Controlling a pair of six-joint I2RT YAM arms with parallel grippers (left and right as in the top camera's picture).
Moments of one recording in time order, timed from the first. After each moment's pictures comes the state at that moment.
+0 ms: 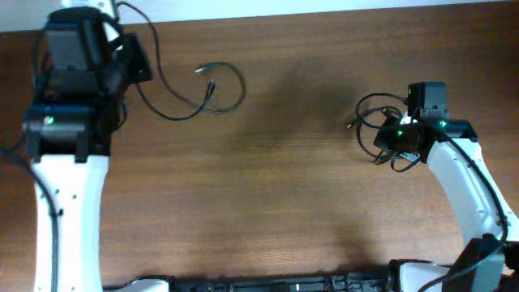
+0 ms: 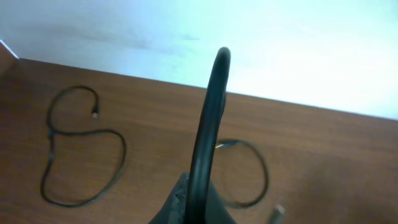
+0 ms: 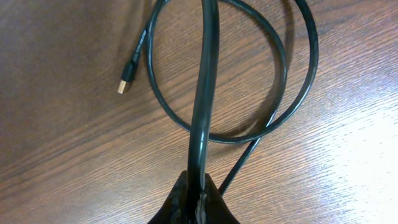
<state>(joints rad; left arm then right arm) -0.07 1.44 1.76 -0.88 -0.13 -0.18 -0.10 1.45 0.98 -0.75 -0.07 0.46</state>
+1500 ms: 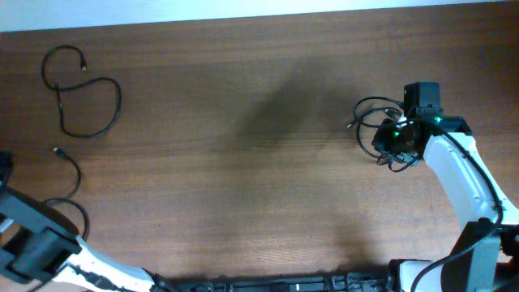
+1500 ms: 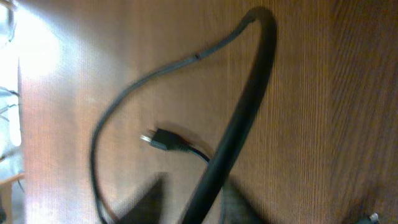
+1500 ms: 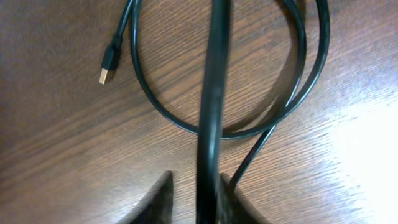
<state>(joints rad) 0.79 2.03 1.76 -1.12 -0.42 -0.67 -0.10 1.50 0.98 -0.76 -0.08 0.46</state>
